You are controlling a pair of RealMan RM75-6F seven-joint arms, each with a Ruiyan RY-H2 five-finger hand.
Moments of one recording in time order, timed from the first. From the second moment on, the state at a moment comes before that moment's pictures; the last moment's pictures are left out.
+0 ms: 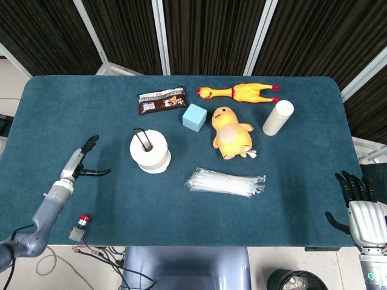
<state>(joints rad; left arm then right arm) -0.55 -1.45 -0.27 -1.23 1.20 0.74 -0.84 0.05 -1.12 0.08 -1.65 -1.50 1.52 -0.05</state>
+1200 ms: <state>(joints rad) -0.77 -1.88 -0.26 -0.72 1.40 0.83 -1.10 0.07 -1.14 0.08 -1.65 -1.46 1.48 -0.09</state>
